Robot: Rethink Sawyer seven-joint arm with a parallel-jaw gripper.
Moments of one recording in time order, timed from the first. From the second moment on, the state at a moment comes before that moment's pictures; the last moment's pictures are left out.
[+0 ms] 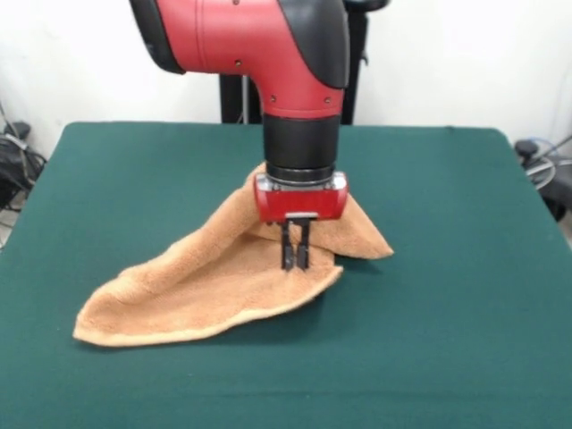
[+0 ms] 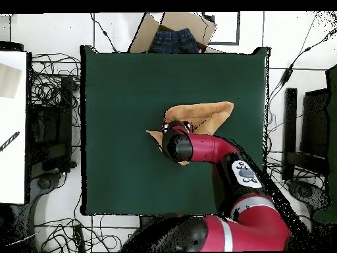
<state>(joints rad) -0.40 -0.48 0.17 1.71 -0.26 0.09 1.55</state>
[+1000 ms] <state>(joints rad) -0.19 -0.41 0.05 1.62 -0.07 0.09 1.55</state>
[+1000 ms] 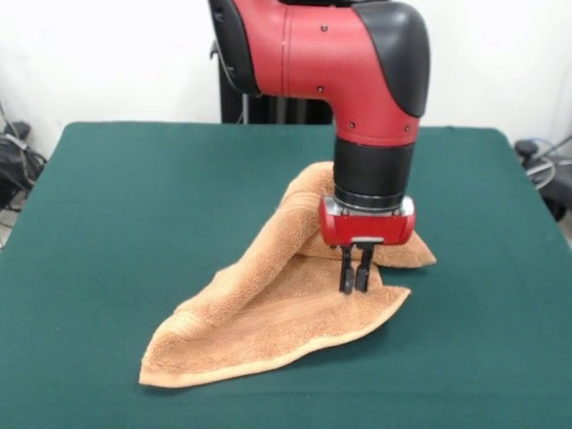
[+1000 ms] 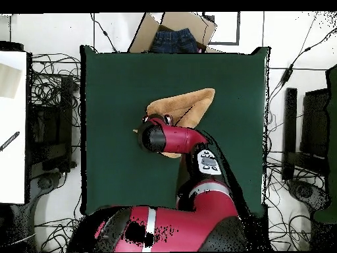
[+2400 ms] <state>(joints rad) -0.05 -0.57 -0.09 1.57 0.10 0.39 1.55</state>
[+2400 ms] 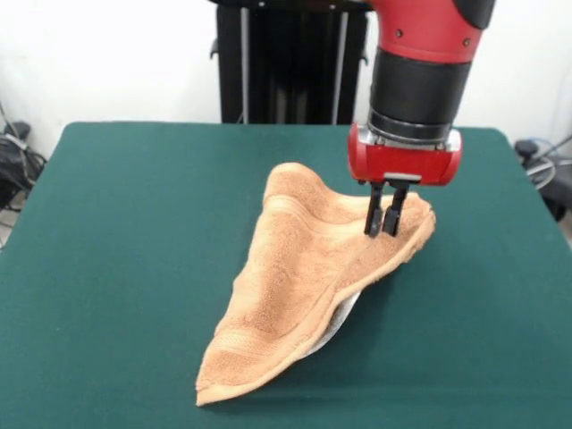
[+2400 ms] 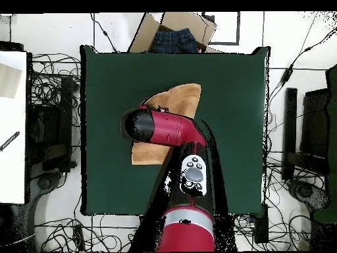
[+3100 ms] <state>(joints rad) -0.08 -0.58 -0.09 1.57 0.10 0.38 1.55</state>
